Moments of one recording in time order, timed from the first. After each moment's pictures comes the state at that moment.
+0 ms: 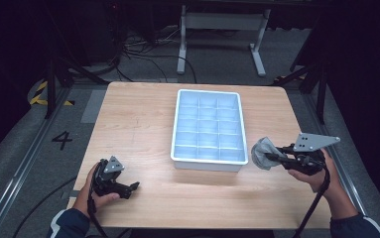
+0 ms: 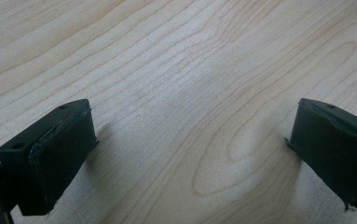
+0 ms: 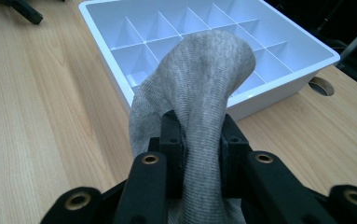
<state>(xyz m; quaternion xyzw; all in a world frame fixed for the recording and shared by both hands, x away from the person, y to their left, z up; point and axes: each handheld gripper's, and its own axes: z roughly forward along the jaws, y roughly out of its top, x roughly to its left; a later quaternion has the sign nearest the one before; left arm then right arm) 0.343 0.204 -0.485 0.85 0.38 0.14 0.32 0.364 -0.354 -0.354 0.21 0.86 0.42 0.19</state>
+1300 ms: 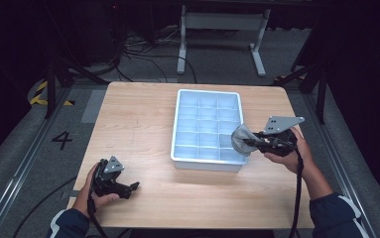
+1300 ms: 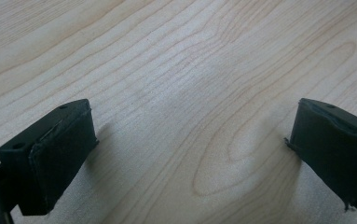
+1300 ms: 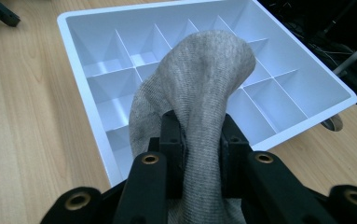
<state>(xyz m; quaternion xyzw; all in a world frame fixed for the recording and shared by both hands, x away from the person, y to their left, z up) 0.343 0.204 -0.485 0.85 0.38 0.14 0.33 0.409 -0.293 -0.344 0.18 0.89 0.38 0.19</state>
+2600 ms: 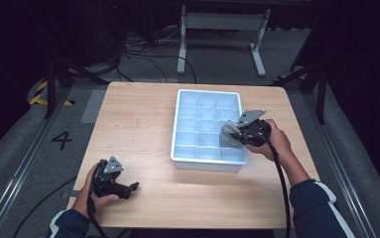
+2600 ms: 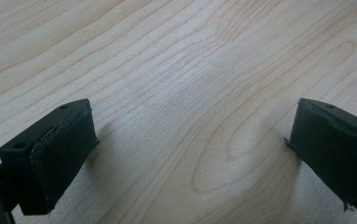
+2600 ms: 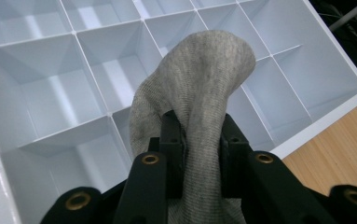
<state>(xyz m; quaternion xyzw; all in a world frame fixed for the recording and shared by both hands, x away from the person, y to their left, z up) 0.342 0.205 -0.485 0.85 0.38 0.14 0.33 0.453 -0.245 -0.372 0.19 0.92 0.27 0.22</state>
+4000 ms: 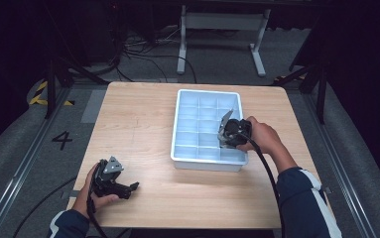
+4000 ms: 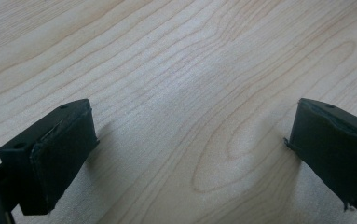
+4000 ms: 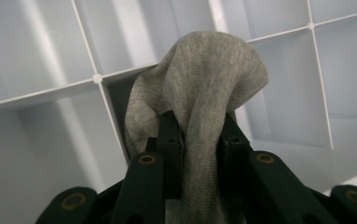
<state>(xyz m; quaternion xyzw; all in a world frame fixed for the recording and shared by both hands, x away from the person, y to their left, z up) 0.342 0.205 -0.485 0.85 0.38 0.14 0.33 0.487 -0.206 -0.401 0.13 0.98 0.09 0.15</state>
